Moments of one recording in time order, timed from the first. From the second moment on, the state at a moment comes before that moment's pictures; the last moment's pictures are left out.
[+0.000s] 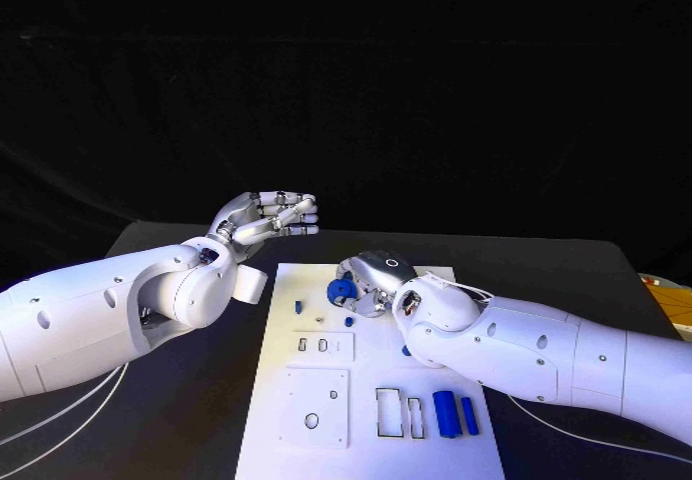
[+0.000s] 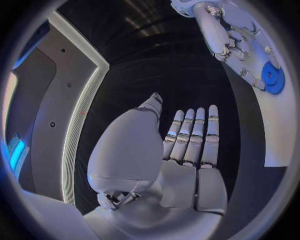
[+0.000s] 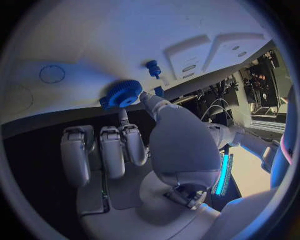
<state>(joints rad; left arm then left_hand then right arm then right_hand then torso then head) 1.25 -0.94 -0.01 1.58 -0.11 -0.29 0.39 1.46 -0.10 0.17 0.29 0.05 0.76 0.20 0.21 0.20 0.88 0.22 0.07 0.06 0.78 0.19 0.15 0.31 0.17 0.73 0.29 0.25 0.07 1.20 -0.42 -0.16 1.30 -1.62 -0.47 -0.22 1.19 -0.19 0.41 0.17 0.16 0.81 0.18 0.17 0.47 1.47 0.09 1.44 1.31 1.47 0.02 1.55 1.31 0.03 1.47 0.12 1.53 1.31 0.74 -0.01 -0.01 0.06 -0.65</state>
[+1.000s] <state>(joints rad) 1.25 -0.94 -0.01 1.57 -0.11 -0.29 0.39 1.46 -0.10 0.17 0.29 0.05 0.76 0.20 0.21 0.20 0.88 0.22 0.07 0.06 0.78 0.19 0.15 0.31 0.17 0.73 0.29 0.25 0.07 1.20 -0.47 -0.16 1.32 -1.59 -0.43 -0.23 1.15 -0.17 0.37 0.23 0.17 0.84 0.17 0.17 0.49 1.47 0.09 1.46 1.31 1.47 0.02 1.56 1.31 0.03 1.47 0.12 1.53 1.31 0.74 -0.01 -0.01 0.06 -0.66</state>
